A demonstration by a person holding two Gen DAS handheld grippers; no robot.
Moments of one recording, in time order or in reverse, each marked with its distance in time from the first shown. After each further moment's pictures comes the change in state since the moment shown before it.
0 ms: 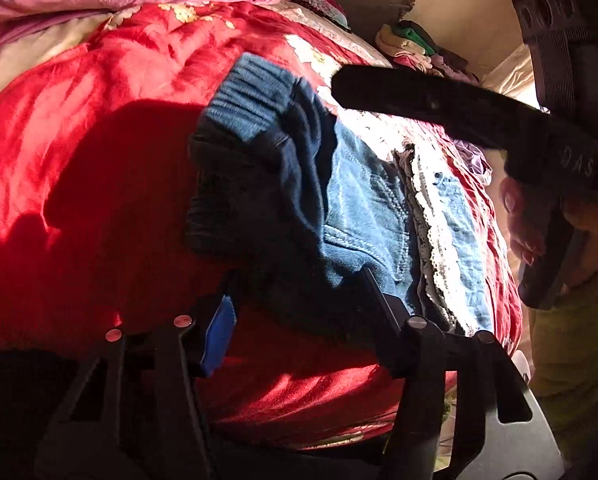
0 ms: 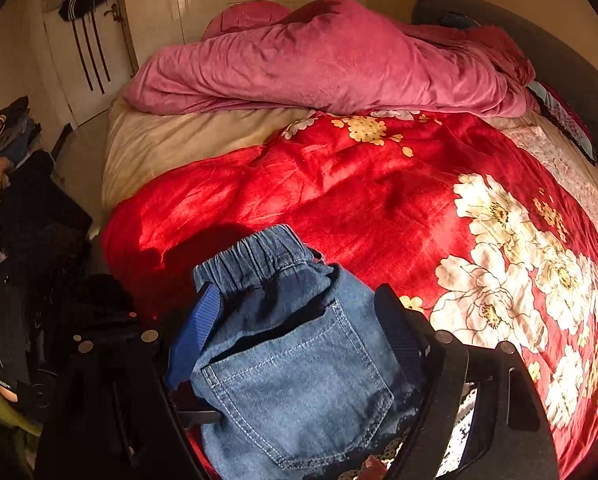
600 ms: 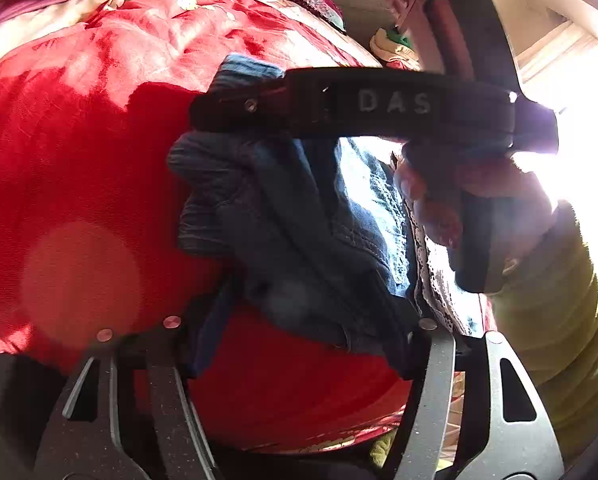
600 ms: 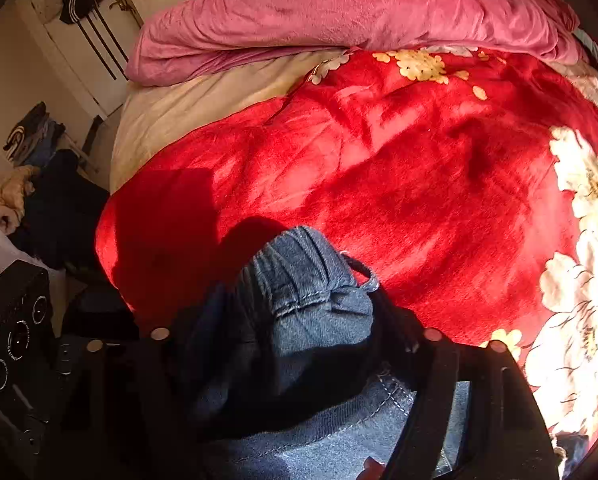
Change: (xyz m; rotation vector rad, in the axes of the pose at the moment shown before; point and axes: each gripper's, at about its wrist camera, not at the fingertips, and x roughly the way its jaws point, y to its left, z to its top) left arm 0.004 0.008 -0.002 -0.033 -0.003 -0.070; right arm 0.092 -0.015 0.012 0.084 0.153 0.238
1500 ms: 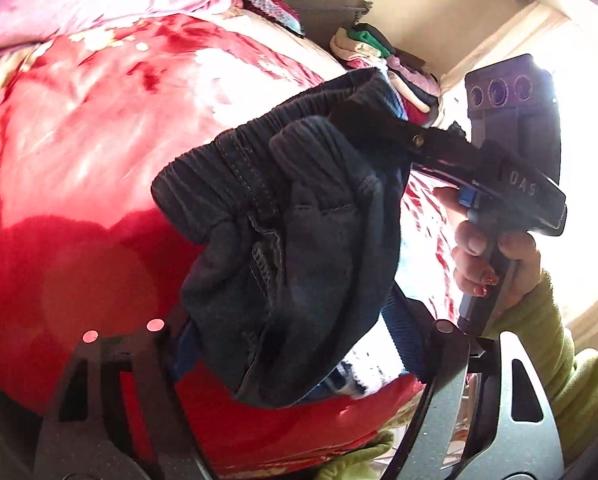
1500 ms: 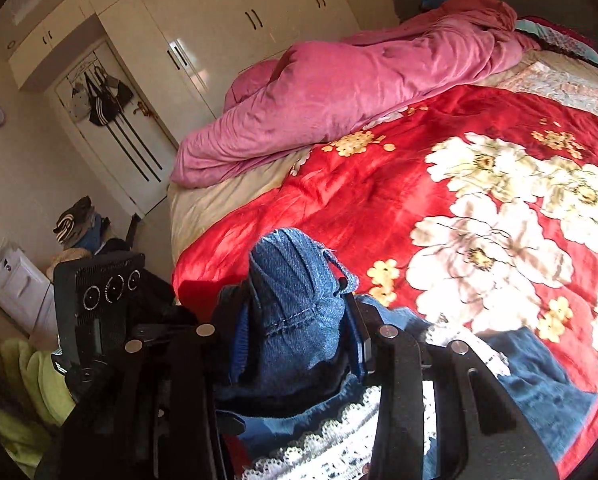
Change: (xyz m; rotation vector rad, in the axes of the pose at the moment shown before) left arm 0.017 -0.085 0.021 0.110 -0.018 -0.070; right arm -0.156 -0.060 -0.094 0.143 -0.365 0.130
